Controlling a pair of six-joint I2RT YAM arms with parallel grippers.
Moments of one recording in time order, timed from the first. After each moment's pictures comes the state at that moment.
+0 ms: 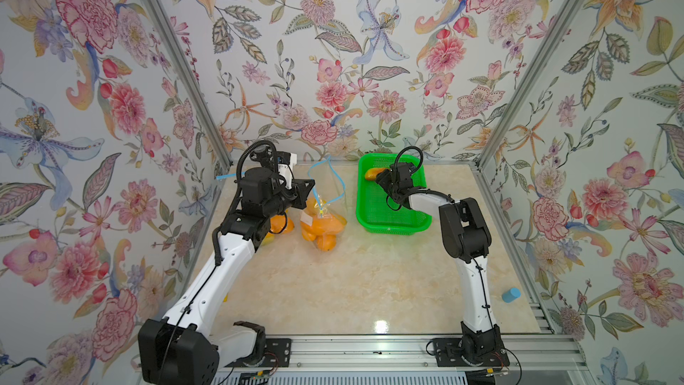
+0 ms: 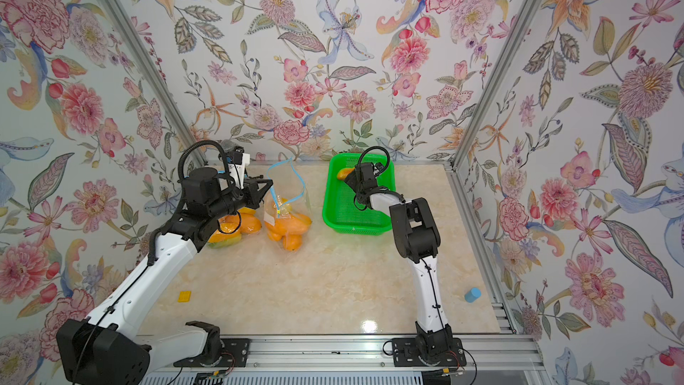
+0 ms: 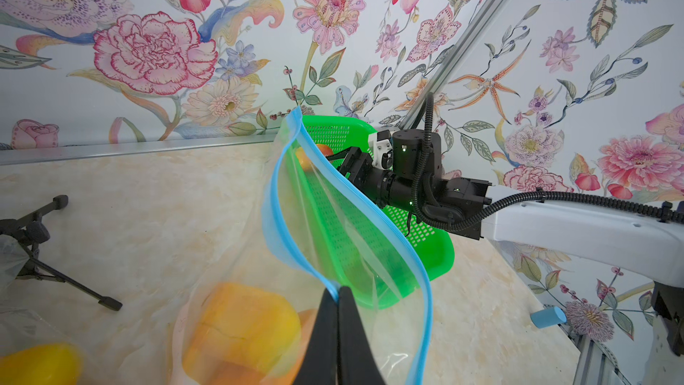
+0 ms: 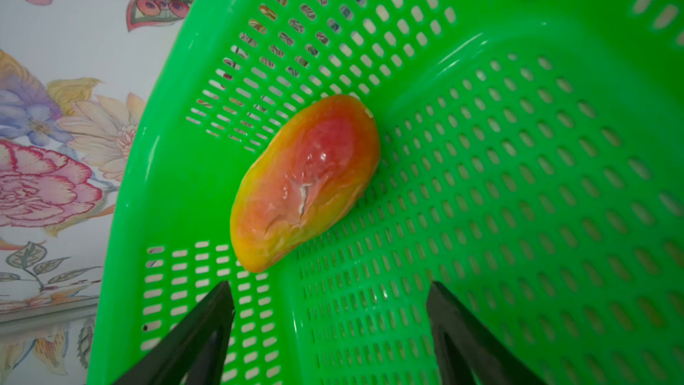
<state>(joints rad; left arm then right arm) -0.24 1.21 1.08 -0.17 0.44 -0.29 0.36 2.33 1.68 0.06 0.09 1.01</state>
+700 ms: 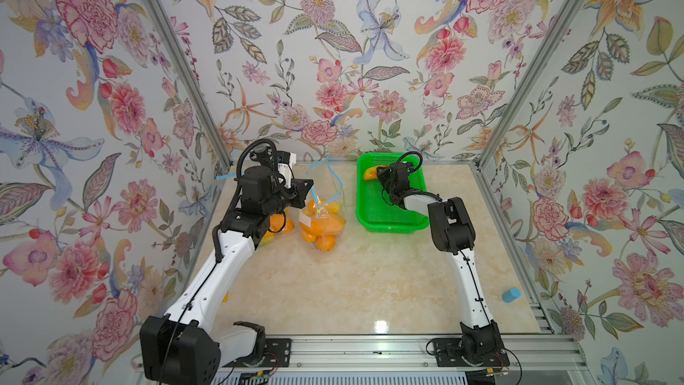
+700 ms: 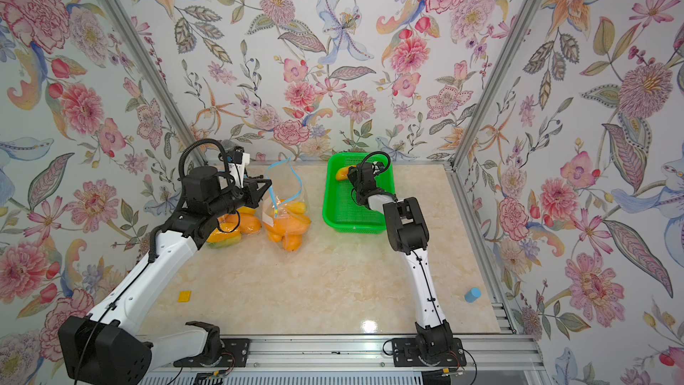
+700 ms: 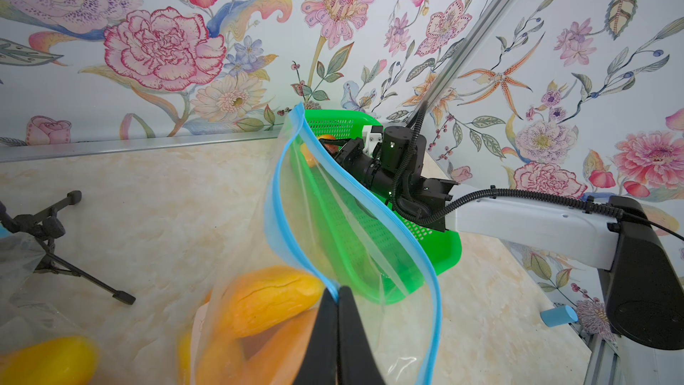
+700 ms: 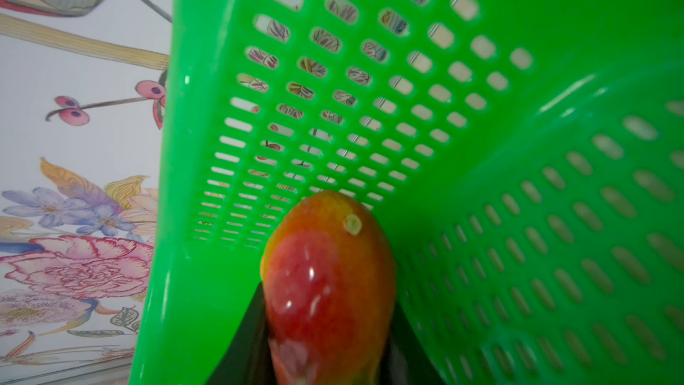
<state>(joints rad) -0.22 1.23 1.10 -0.20 0.44 -0.27 0.34 2.53 1.82 0.33 0.04 1.15</state>
